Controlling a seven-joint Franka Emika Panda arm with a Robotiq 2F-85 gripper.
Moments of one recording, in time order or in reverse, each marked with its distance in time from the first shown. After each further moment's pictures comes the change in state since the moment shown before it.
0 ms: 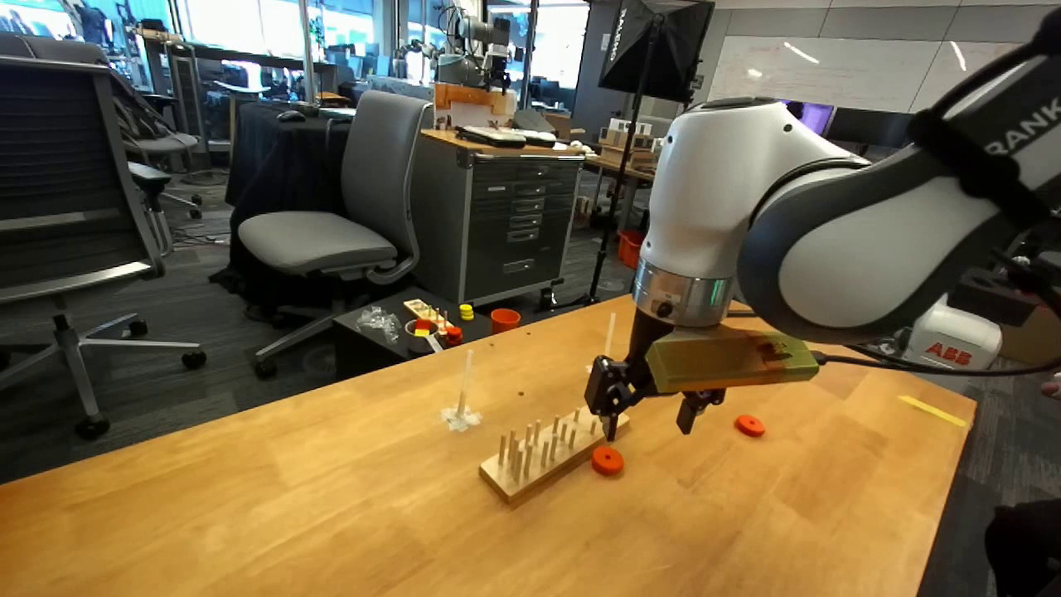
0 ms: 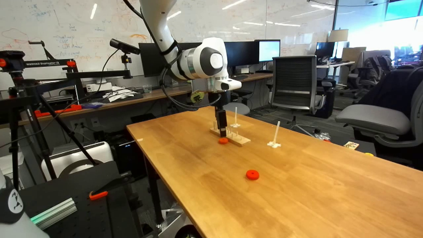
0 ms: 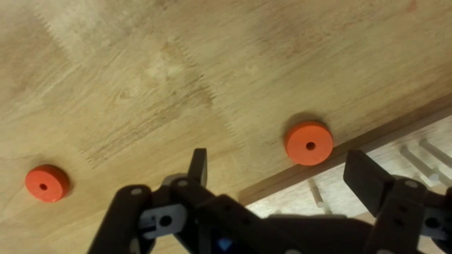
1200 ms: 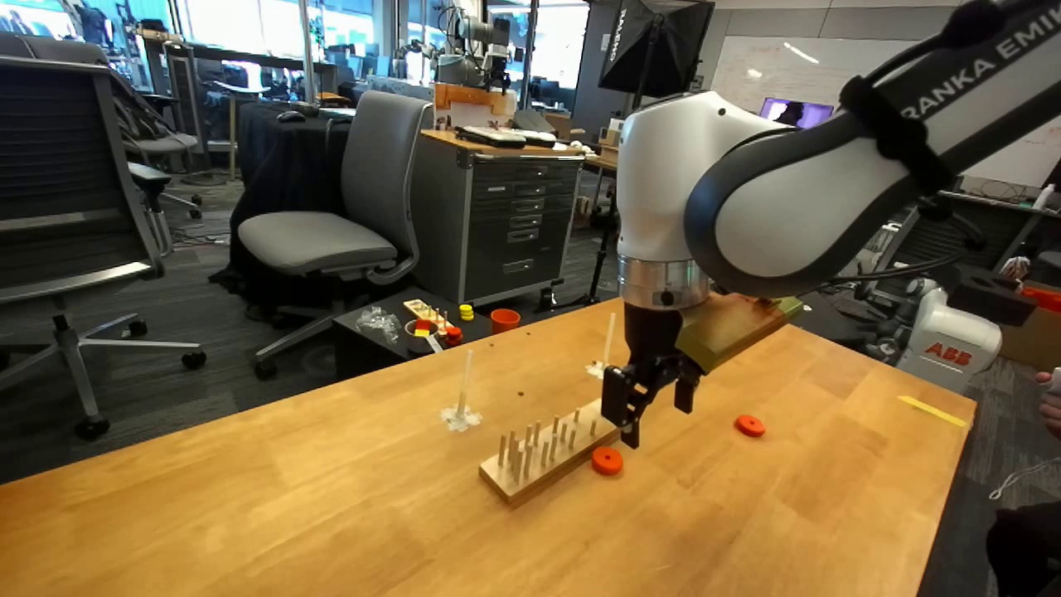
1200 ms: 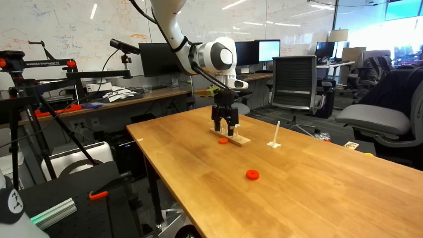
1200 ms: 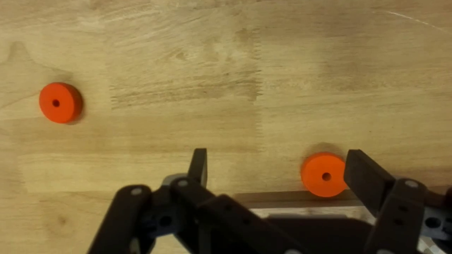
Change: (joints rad) arm -0.046 0.065 0.032 0.161 0.001 -0.265 -0.465
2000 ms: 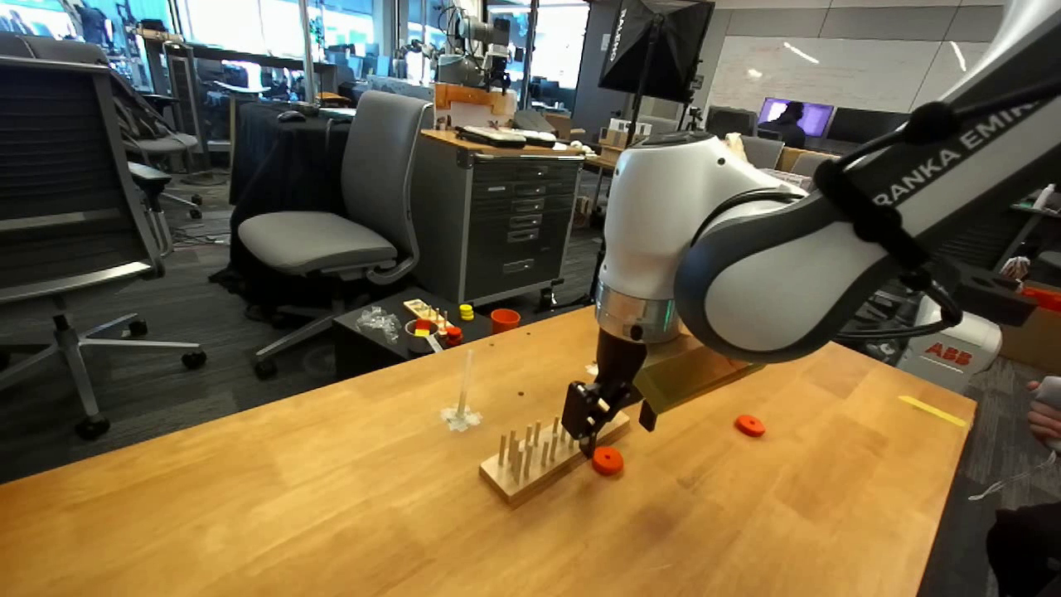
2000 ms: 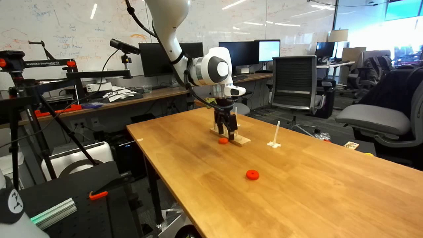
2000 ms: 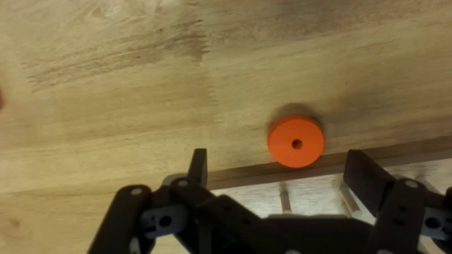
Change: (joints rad) arm 0.050 0.073 -0.032 -0.001 -0.020 0.222 0.155
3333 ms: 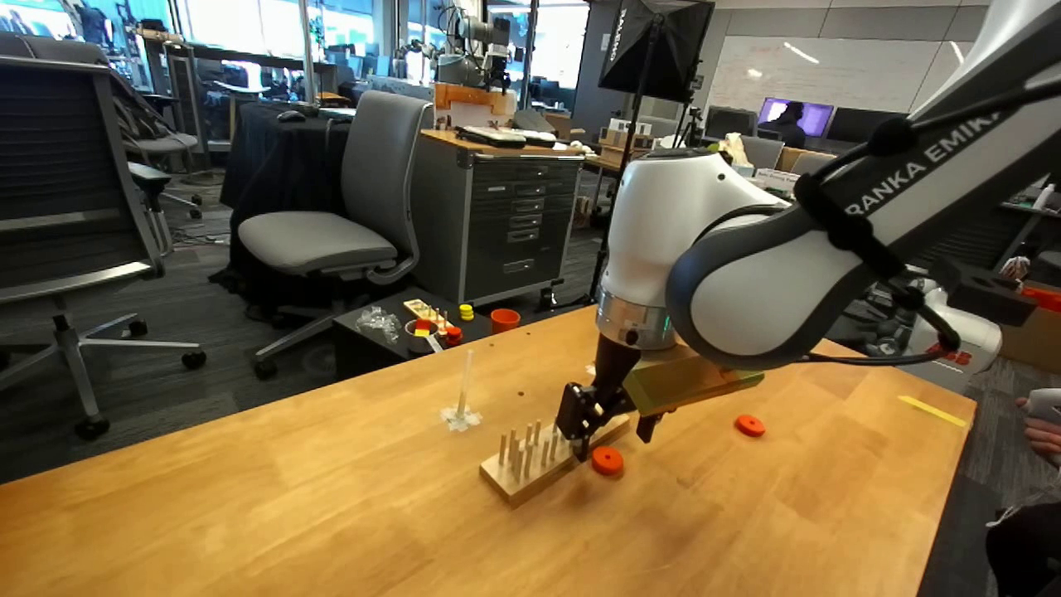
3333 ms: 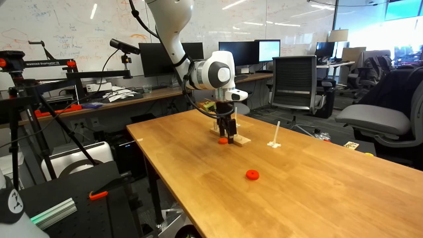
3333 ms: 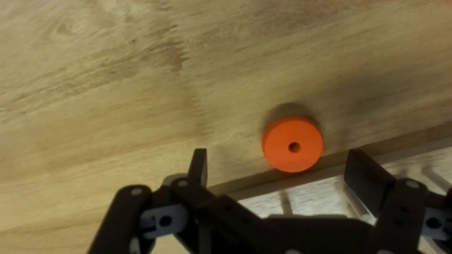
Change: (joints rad) arm -0.010 0.027 -0.002 0.002 0.084 0.045 0.024
